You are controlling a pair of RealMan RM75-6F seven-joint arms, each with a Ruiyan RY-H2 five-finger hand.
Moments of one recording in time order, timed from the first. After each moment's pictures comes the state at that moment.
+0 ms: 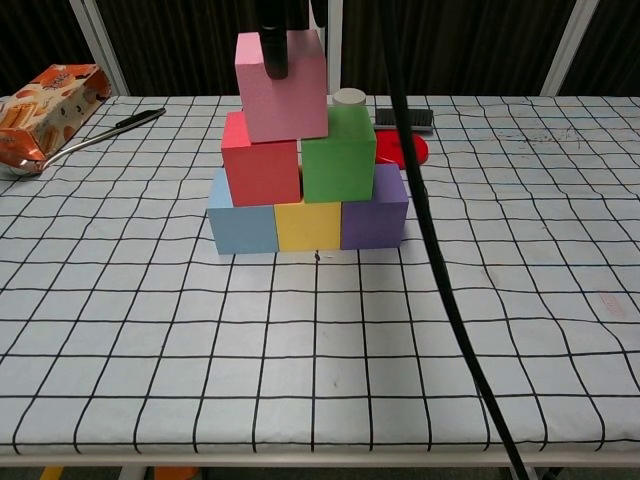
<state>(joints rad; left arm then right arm) -0.23 -1.25 -0.08 -1.42 1.38 1.22 -0.39 1.62 -1.69 0.76 -1.74 0.28 1.67 -1.36</state>
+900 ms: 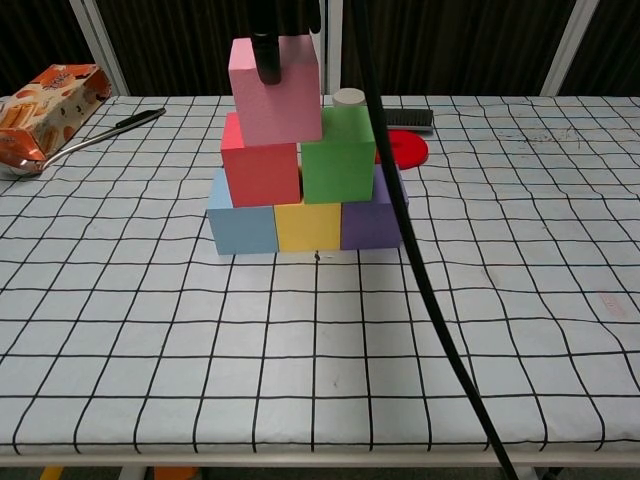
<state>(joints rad) -0.22 -1.24 -0.07 -1.41 1.38 1.22 -0.41 1.62 -1.72 0.77 -1.70 0.28 1.67 -1.39</state>
